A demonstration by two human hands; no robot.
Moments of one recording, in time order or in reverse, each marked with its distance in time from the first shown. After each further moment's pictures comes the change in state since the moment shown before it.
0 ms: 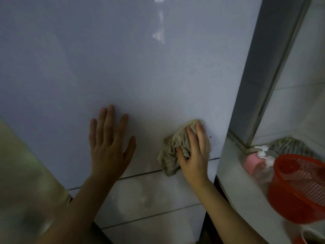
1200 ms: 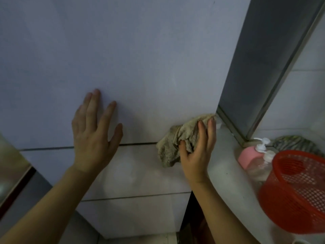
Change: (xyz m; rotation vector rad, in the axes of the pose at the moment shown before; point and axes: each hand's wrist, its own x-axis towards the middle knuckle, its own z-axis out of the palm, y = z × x) left_hand -0.081 0.071 0.054 0.000 -0.066 -0.104; right_hand -0.066 0.115 -0.014 0.057 0.060 0.026
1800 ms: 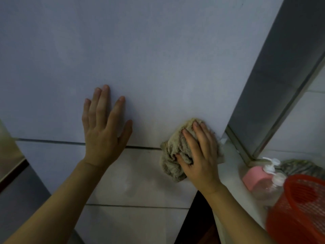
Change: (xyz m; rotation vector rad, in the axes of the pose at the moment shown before) left_hand -0.003 0.001 0.041 0.003 0.223 -0.033; right_hand 0.026 0.013 -0.008 -0.173 -0.219 -0.509
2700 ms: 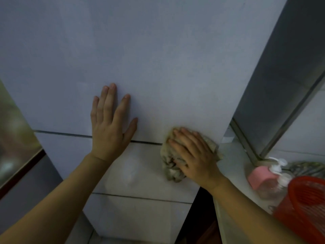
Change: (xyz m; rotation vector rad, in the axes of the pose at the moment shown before) left_hand 0.002 0.004 -0.011 0.057 -0.080 -0.013; right_hand 0.000 0.003 0.001 0.016 -0.127 -0.288
